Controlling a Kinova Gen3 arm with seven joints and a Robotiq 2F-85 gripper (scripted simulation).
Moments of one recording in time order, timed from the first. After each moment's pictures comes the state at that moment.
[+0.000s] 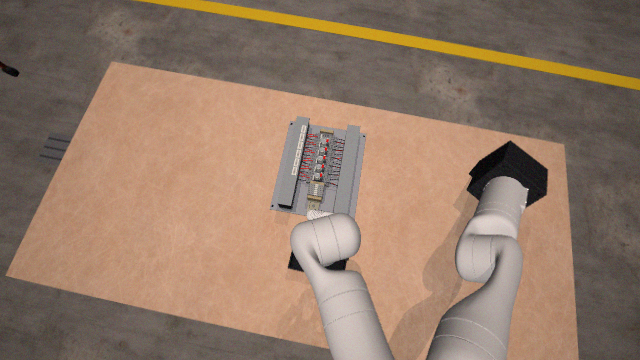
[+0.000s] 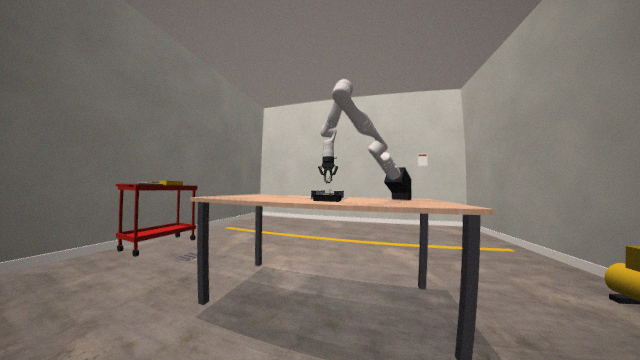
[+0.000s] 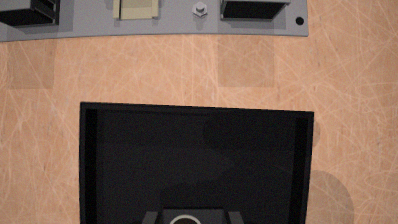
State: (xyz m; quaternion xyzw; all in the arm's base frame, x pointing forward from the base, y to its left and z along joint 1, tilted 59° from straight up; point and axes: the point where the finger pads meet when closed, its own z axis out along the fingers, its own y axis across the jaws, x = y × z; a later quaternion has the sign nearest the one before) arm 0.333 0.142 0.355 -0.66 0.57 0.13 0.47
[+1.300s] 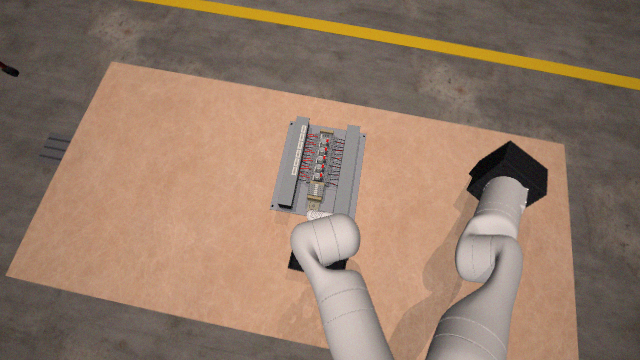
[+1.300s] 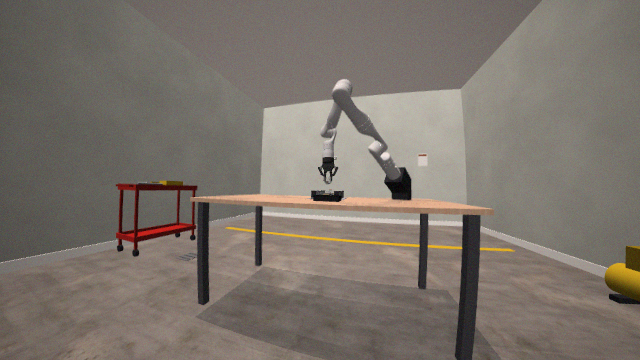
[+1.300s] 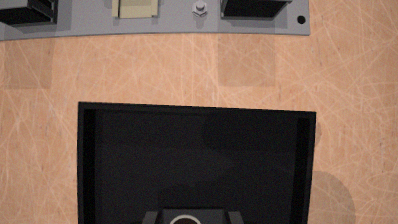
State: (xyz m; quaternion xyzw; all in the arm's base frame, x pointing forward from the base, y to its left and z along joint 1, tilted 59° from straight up) arm 0.334 0.146 0.353 -0.66 0.57 0.13 0.47
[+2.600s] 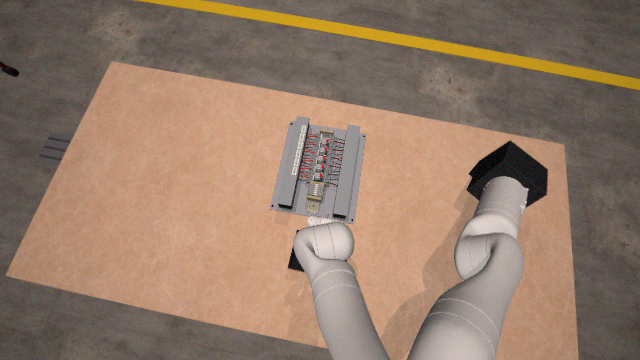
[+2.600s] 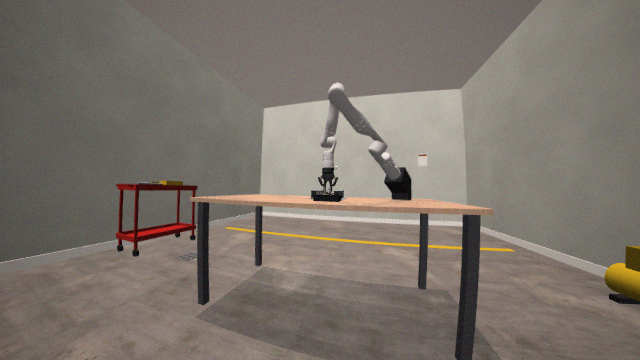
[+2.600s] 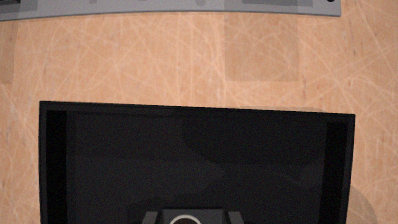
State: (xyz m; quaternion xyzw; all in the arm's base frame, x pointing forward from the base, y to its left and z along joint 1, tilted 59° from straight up) arm 0.359 0.198 0.318 -0.66 0.57 0.13 0.47
